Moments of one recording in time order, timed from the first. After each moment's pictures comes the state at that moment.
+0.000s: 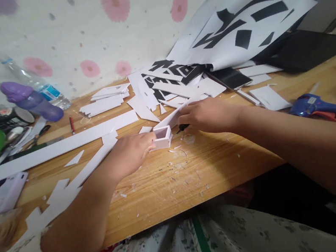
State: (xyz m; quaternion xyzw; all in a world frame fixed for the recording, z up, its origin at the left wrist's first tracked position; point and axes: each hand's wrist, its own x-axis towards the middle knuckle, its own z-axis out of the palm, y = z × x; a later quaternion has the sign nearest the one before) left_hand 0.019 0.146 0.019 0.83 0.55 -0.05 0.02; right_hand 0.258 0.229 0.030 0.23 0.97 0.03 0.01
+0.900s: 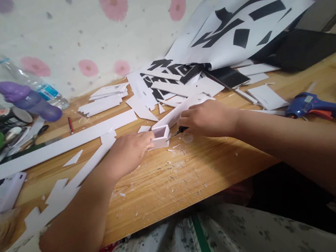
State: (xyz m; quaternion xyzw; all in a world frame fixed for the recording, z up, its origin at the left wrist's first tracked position) left_hand 0.021 0.145 0.020 0.83 0.55 -0.05 0.01; right_hand 0.256 0.214 0.030 0.27 0.96 0.10 0.06
